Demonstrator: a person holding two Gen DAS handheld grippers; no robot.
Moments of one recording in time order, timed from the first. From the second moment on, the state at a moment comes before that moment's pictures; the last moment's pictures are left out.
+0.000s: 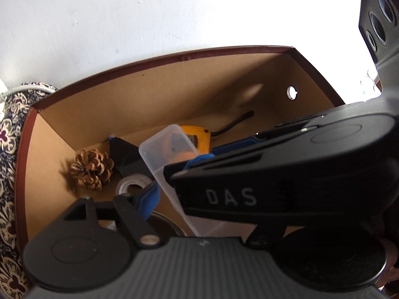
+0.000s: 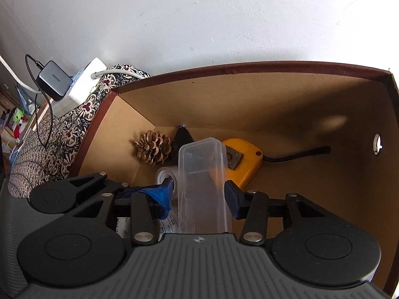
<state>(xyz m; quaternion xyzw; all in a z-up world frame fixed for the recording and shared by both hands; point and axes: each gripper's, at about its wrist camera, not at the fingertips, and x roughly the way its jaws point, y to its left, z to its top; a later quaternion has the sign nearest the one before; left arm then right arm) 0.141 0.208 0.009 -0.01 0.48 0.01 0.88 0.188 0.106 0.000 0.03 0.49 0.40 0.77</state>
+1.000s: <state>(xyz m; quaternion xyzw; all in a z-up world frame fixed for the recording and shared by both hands) 0.141 0.202 0.016 0.01 0.45 0.04 0.89 0.179 0.088 0.000 0.06 0.44 0.34 0.83</state>
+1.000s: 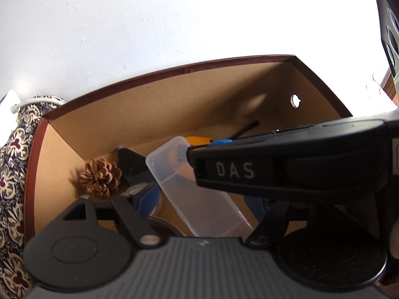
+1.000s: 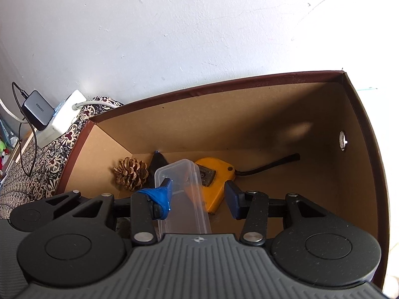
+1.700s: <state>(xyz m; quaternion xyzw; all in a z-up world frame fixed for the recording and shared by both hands) 0.140 0.203 0.012 0.00 0.44 0.04 0.89 0.179 0.089 -0.001 0.04 0.42 0.31 0.85</state>
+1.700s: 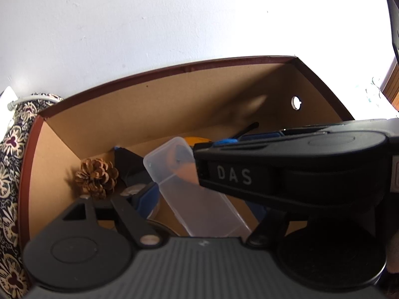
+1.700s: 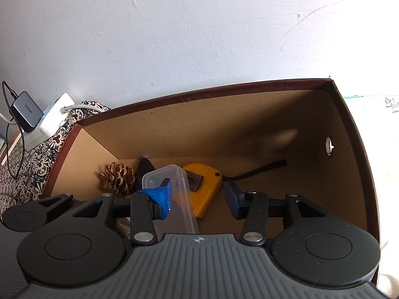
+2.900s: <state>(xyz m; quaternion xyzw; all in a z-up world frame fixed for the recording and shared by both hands) 0.147 0.209 0.004 0.00 0.45 0.04 0.89 0.181 0.087 -0.002 0.04 0.42 0.29 0.86</state>
